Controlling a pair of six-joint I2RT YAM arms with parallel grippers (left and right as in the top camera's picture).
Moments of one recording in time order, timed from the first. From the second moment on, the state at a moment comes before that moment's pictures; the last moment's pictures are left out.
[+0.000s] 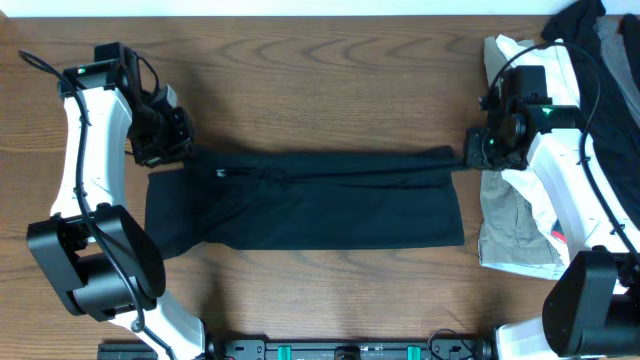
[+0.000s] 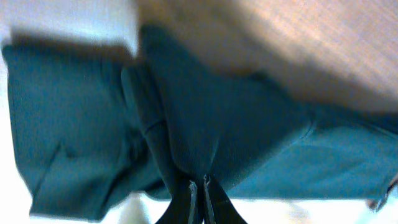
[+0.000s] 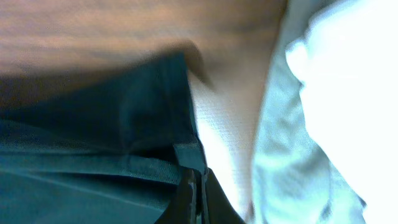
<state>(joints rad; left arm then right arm) 0.21 1.86 1.63 -1.33 0.29 -0.12 0.00 1.66 1.27 -0.94 -0.06 0.14</state>
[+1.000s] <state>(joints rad) 0.21 1.86 1.45 -1.57 0.23 -0.12 0.00 1.66 1.26 -1.17 0.05 0.14</state>
